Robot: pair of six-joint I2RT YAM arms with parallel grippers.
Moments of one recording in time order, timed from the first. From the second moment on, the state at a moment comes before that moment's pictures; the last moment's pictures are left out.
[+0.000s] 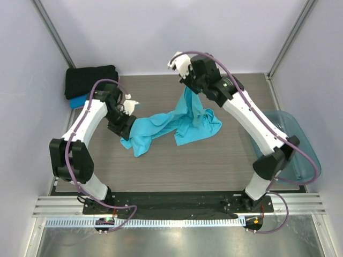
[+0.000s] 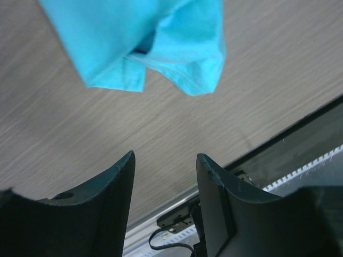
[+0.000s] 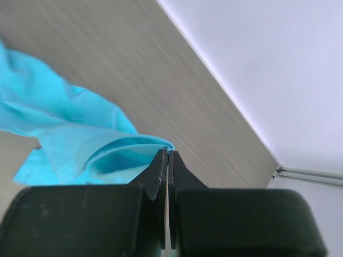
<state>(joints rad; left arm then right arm) -0.14 1.62 1.43 -1.22 0.29 0.42 0.65 1.68 1.92 -0.77 0.22 -0.49</state>
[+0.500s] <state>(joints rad) 0.03 1.75 1.31 -1.14 0.39 0.16 0.60 1.82 2.09 -0.76 0.23 -0.50</state>
